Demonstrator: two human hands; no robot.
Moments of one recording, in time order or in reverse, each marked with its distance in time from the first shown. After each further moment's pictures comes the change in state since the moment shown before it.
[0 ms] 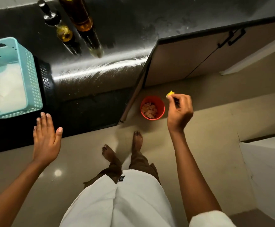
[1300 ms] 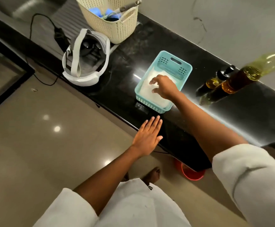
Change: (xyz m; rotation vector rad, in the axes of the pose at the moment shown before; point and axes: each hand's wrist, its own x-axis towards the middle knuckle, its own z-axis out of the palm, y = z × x) left_hand -0.002 0.002 0.015 -0.008 0.164 0.026; right_hand -0.132 -0.390 0.365 -0.308 -1.392 -0.997
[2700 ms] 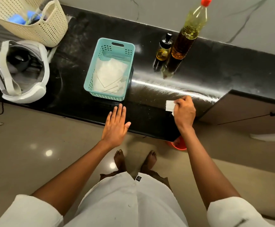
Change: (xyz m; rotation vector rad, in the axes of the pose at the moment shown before) left_hand 0.003 -0.007 -0.003 0.106 -0.116 0.030; right_hand -0.280 0.124 0.052 0.258 0.689 0.731
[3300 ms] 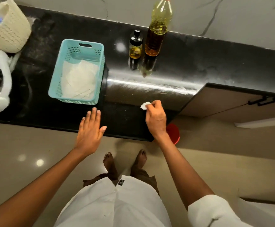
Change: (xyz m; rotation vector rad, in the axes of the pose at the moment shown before) left_hand -0.001 -0.006 0.003 -0.001 0.039 -0.004; right_hand -0.029 0.017 0.017 0.027 0.008 -0.267
